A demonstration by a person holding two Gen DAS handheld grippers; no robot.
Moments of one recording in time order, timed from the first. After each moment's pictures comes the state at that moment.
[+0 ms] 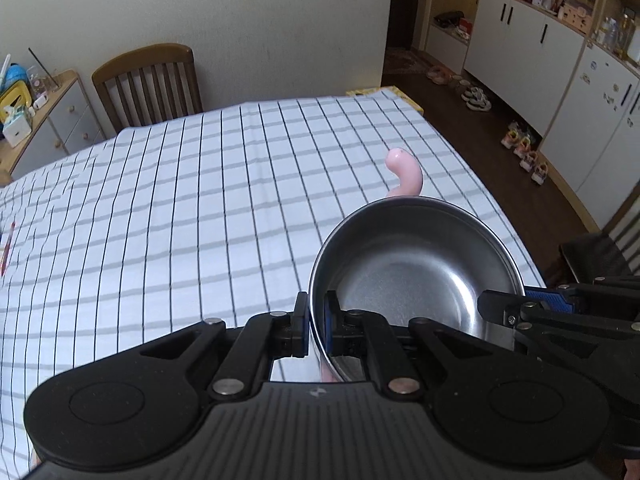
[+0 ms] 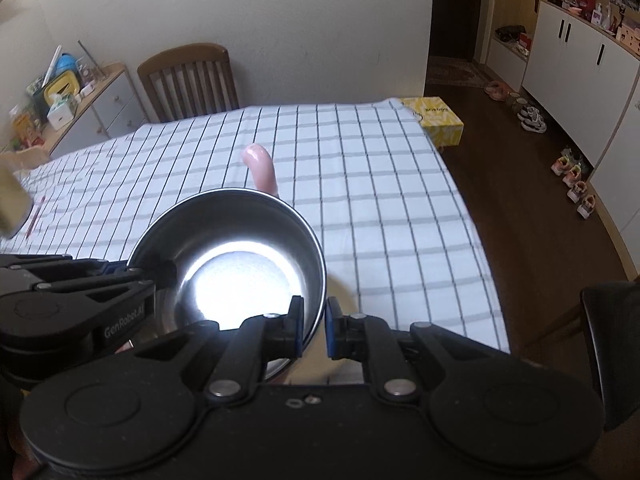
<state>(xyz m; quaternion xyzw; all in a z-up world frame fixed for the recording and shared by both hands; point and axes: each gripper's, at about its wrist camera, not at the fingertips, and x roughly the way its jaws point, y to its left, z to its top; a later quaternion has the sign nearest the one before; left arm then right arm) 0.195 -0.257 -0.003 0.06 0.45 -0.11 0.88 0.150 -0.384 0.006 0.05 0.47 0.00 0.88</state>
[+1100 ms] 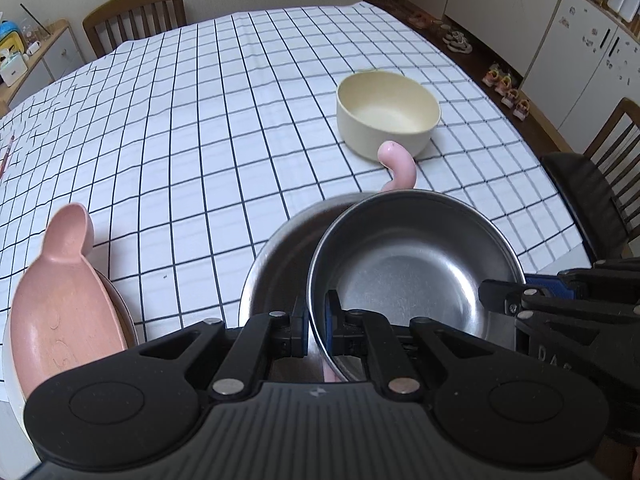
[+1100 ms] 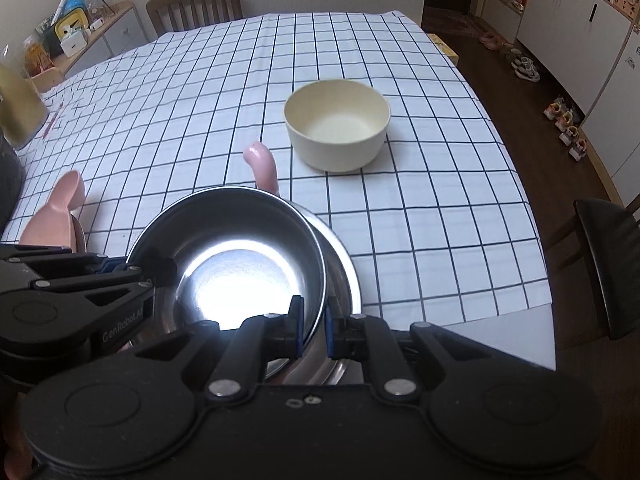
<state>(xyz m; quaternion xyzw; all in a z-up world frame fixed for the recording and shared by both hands) 0.068 -0.219 -0.068 0.07 0.51 -0.14 0.84 0.018 -0.334 -0.045 0.05 0.53 -0.01 0.85</state>
